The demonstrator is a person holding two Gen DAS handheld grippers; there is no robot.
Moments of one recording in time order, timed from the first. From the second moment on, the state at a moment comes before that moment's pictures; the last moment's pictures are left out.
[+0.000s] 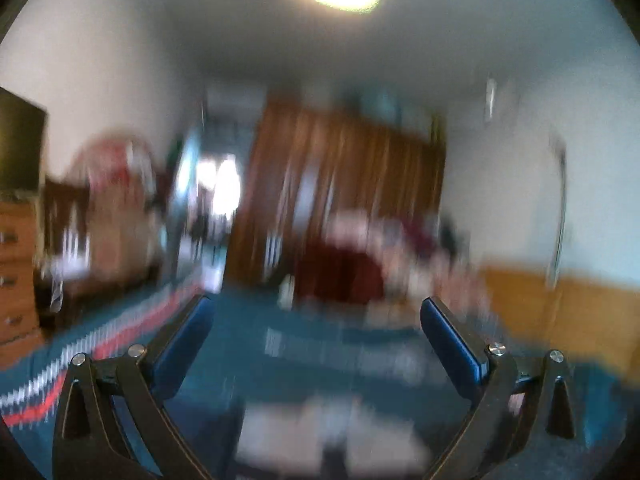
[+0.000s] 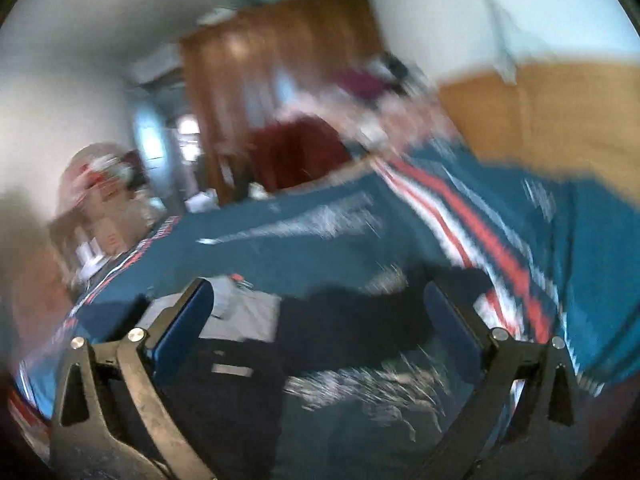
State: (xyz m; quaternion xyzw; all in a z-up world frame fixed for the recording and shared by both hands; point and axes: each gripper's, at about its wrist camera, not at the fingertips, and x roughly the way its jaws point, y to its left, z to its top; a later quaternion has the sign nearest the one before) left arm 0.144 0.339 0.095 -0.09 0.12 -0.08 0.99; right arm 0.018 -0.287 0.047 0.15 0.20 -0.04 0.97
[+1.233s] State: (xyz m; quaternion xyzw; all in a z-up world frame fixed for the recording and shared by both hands) left arm 0.223 0.322 -0.031 -0.14 0.29 -0.05 0.95; right arm 0.283 -0.143 0.028 0.34 0.25 0.27 0.87
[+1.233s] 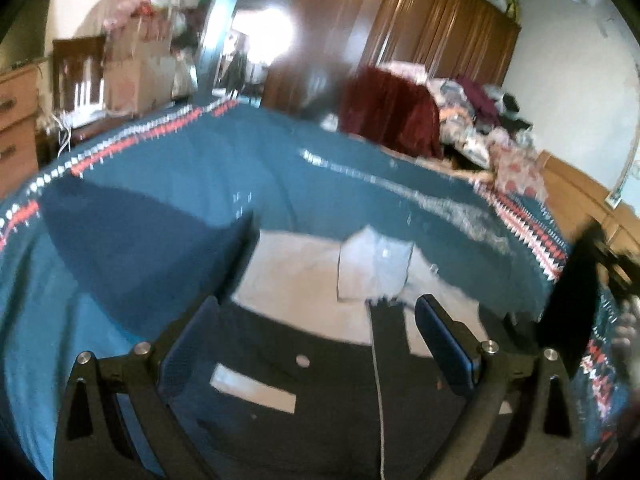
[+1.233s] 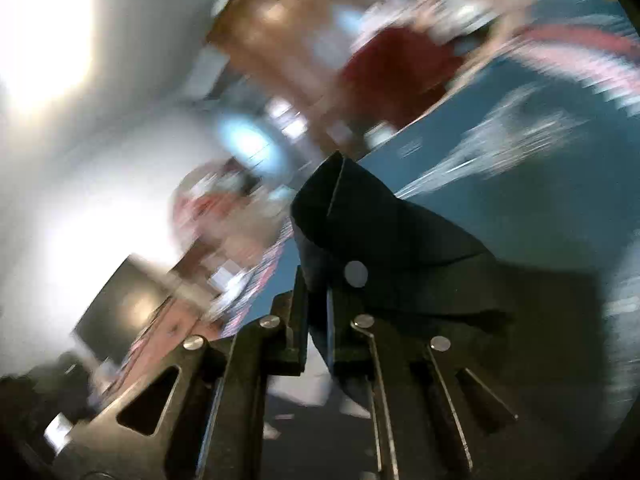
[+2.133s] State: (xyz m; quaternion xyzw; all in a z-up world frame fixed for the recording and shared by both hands) left arm 0.216 0.417 -0.097 -0.20 0.36 -0.02 0.91; right arm 0.205 -0.151 -0.153 0.15 0.48 0.11 0.85
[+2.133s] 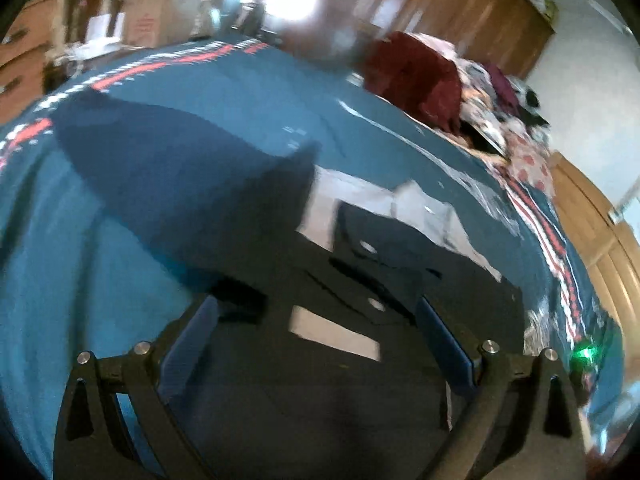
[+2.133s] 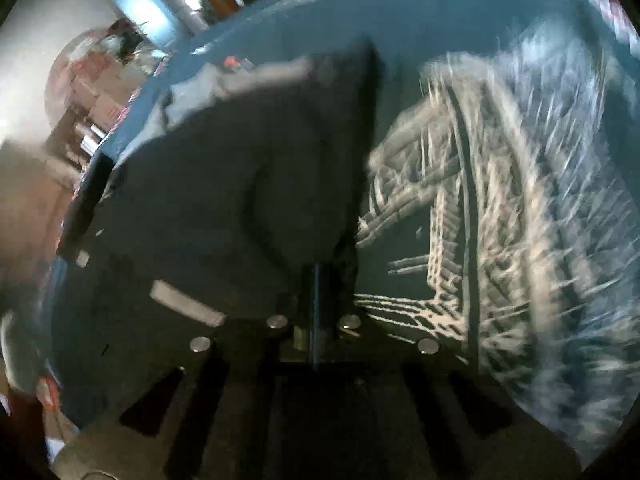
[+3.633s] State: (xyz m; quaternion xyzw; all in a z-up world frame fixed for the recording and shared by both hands) left arm 0.375 0.431 -0.010 -0.25 0.24 -0.28 0.89; right arm 0.186 -0.080 -0.098 0.29 0.38 0.15 0.87
